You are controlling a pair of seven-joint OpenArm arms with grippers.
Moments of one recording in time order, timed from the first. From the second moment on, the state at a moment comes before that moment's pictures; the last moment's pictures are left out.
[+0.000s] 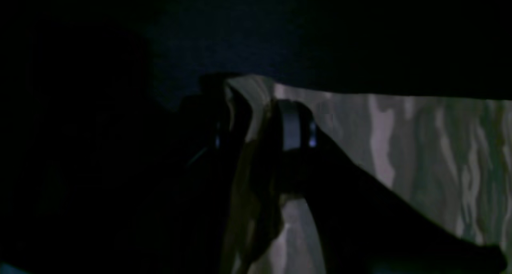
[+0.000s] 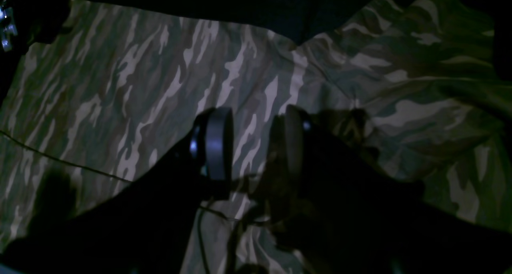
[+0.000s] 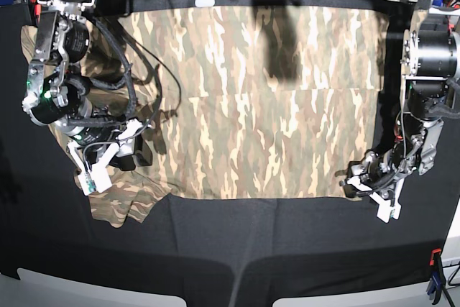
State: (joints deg) left arm -38.0 -15.9 6.0 22.3 -27.4 -26.1 14.8; right arm 1.6 15.7 11.3 102.0 31.1 31.0 -56.6
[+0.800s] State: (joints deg) left arm -37.7 -15.7 6.0 22.3 -27.0 -26.2 11.5; right arm 14.1 16.5 11.3 87.4 8.9 20.5 -47.2
